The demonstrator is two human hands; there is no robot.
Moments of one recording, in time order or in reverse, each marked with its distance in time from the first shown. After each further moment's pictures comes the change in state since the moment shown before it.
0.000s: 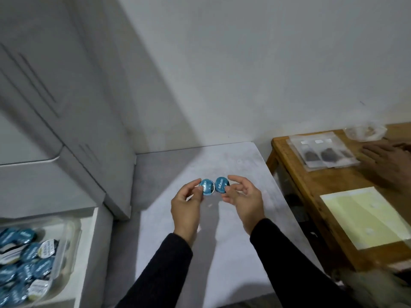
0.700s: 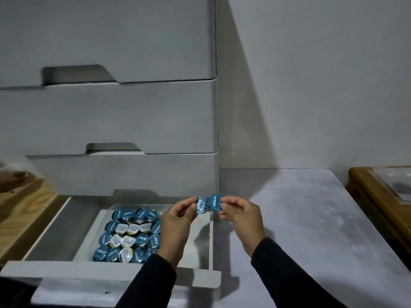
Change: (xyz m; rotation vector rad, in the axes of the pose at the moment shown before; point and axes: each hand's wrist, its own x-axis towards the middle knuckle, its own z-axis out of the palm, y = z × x) left_hand -0.043 0.091 -0.251 0.013 0.093 0.142; right_hand -0.140 -0.026 0.199 0.030 -0.274 -0.016
